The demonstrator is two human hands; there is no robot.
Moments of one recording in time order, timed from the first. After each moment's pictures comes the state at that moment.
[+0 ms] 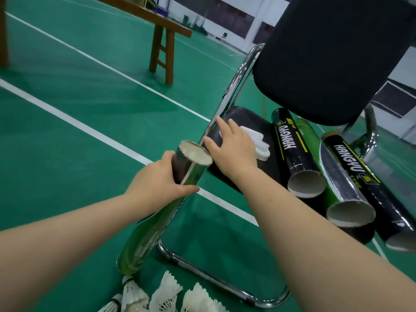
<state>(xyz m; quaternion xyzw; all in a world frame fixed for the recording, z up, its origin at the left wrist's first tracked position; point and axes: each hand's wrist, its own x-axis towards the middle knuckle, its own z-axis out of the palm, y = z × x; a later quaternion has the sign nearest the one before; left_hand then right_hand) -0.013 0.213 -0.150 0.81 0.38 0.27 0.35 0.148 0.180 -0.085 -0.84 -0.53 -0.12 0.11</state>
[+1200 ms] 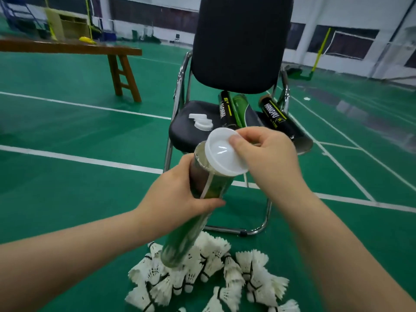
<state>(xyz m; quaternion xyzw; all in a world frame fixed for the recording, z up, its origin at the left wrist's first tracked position) -0.104 0.014 -0.046 0.88 0.16 0.26 0.35 -0.001 -0.100 0.020 -0.77 -0.39 -0.02 0.51</state>
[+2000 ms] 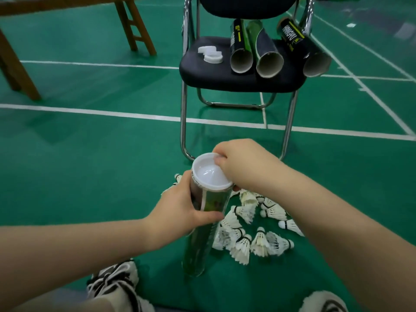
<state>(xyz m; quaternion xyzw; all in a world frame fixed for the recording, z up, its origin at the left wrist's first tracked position) -0.203 -0.080 -0.123 0.86 0.27 0.09 0.42 -0.073 -0.157 -0.050 -0.83 -0.51 0.16 0.13</state>
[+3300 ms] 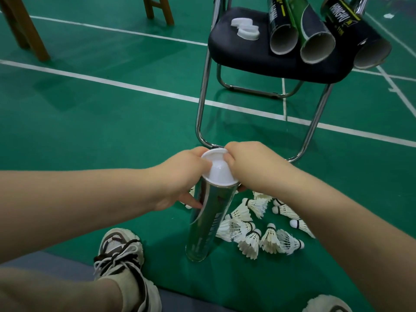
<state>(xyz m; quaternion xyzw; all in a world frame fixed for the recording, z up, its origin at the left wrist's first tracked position) -0.196 -0.042 -0.094 0.65 0.38 -0.01 0.66 -0.086 -0.116 -0.077 -0.83 -0.52 0.20 0.02</state>
